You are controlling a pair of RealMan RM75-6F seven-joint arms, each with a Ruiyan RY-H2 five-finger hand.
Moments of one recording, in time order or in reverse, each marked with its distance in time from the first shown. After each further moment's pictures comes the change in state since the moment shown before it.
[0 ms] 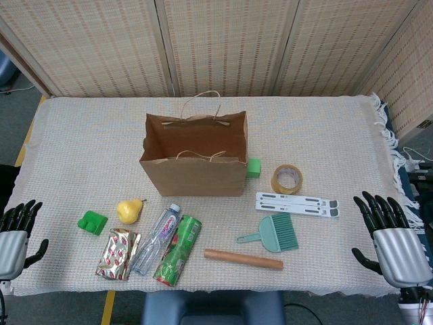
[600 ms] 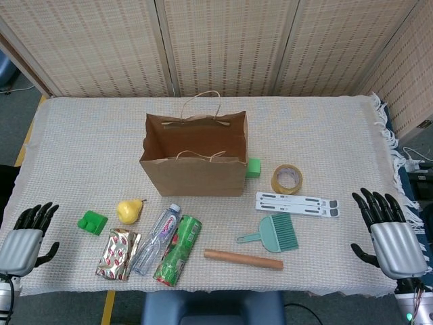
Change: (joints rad) left arm -0.058 0.036 0.026 -0.026 0.011 -0.134 0.043; right arm 0.038 -0.022 0.032 0.030 0.083 -0.051 -0.002
